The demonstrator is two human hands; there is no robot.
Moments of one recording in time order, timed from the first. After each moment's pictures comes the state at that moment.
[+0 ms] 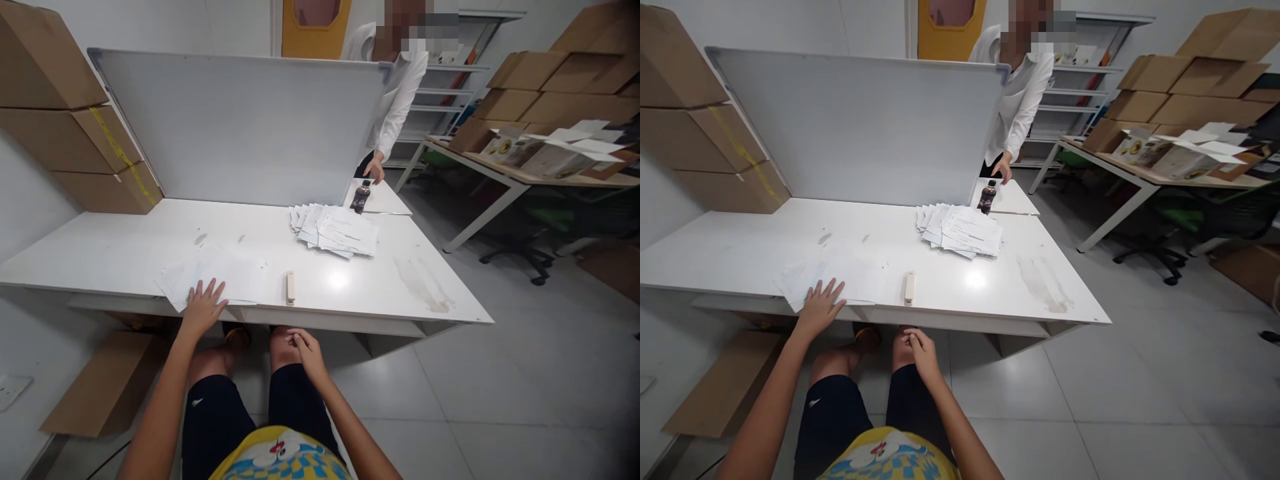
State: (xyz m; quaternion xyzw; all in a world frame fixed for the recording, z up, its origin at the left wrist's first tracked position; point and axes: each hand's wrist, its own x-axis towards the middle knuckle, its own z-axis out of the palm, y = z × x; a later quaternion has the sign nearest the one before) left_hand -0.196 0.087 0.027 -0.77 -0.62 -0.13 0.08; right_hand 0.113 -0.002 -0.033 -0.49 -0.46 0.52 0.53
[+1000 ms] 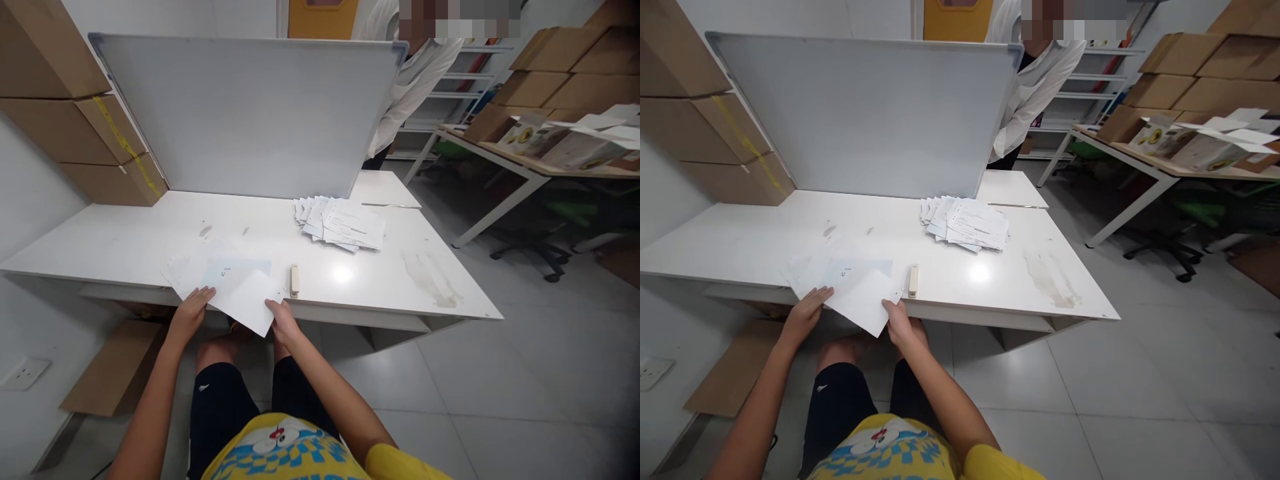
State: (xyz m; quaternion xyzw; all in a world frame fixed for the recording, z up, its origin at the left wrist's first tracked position) left_hand -0.237 0.053 0.030 -0.81 -0.51 -0.29 0.00; right_hand 0.026 0.054 0.009 -0.38 -0.19 0.72 0.55
